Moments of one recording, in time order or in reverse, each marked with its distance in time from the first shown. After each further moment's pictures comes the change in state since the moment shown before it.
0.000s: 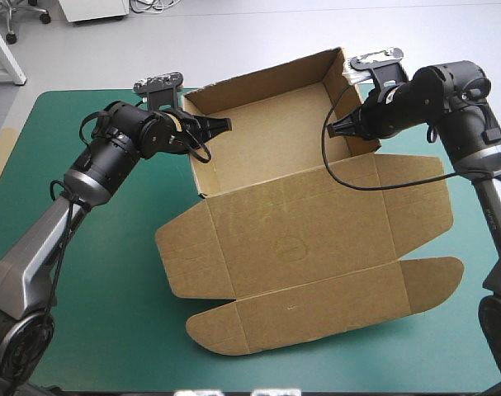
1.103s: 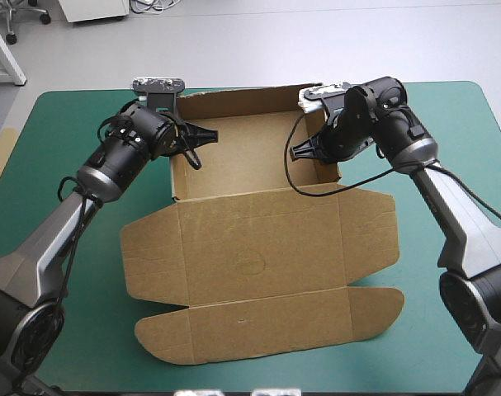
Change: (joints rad) left arm -0.003 0.052 0.001 0.255 0.082 0.022; right arm 0.148 0.164 -0.001 -0.099 0.042 0.173
